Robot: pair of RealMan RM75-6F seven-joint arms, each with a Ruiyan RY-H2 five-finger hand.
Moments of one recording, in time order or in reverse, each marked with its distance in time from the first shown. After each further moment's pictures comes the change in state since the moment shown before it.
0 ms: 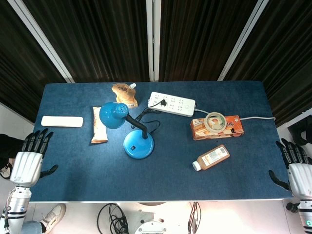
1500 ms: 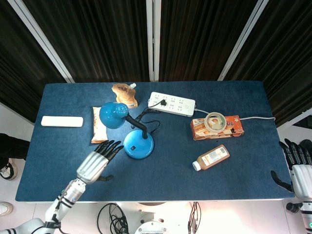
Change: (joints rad) left arm -0.267 -0.226 0.008 -0.035 0.075 -0.384 0.002; right arm -0.016 0.010 0.000 0.006 -0.008 0.035 0.036
